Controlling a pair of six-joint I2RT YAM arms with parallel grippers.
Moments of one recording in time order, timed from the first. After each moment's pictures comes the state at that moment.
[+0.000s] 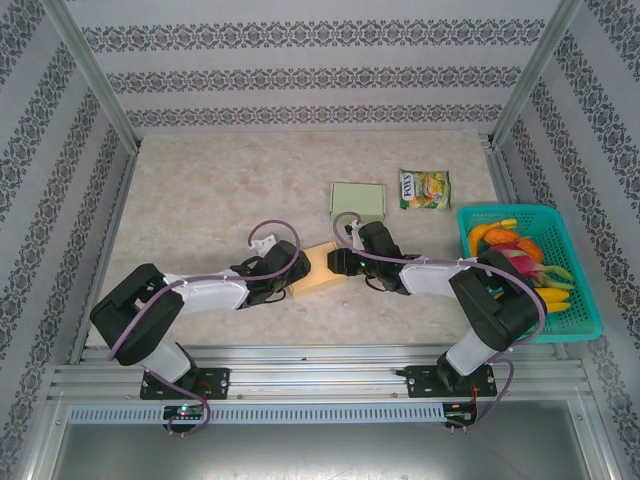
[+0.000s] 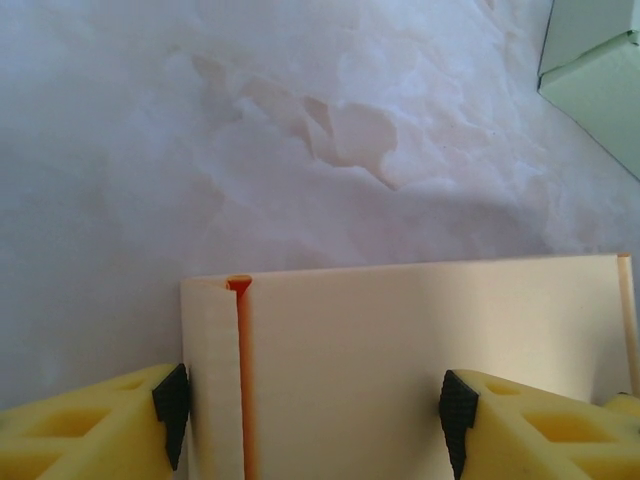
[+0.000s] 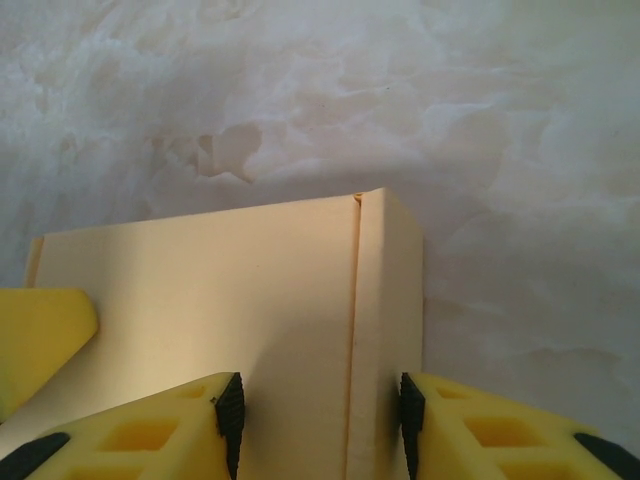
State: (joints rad) left arm -0.75 1.56 0.69 0.00 -0.26 -1.12; right arm 0.58 1.60 0.63 0.25 -0.25 0.51
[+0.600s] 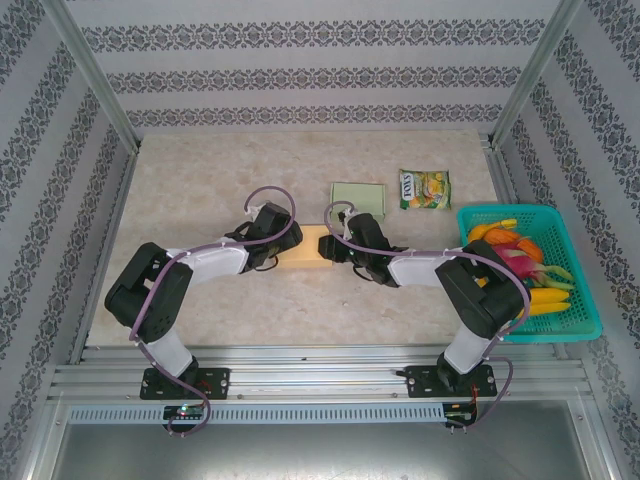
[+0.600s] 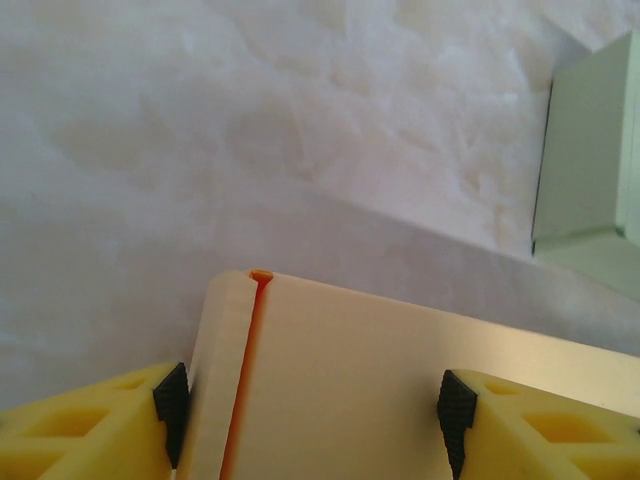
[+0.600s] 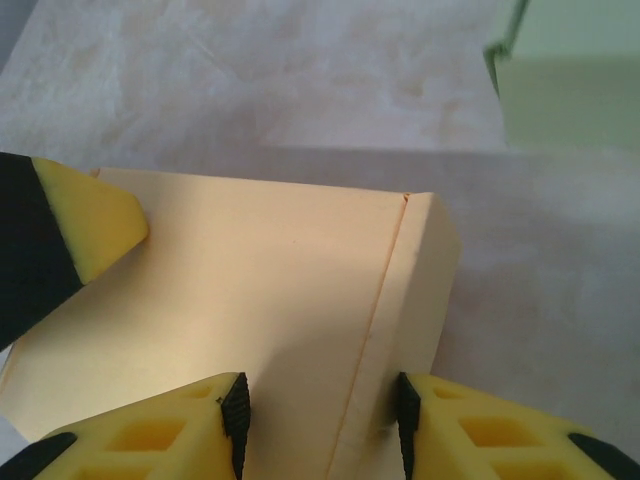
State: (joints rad) left arm -0.53 1.70 0.92 -0.05 -0.16 -0.87; right arm 0.61 1.72 0.76 0.35 -0.15 0.58
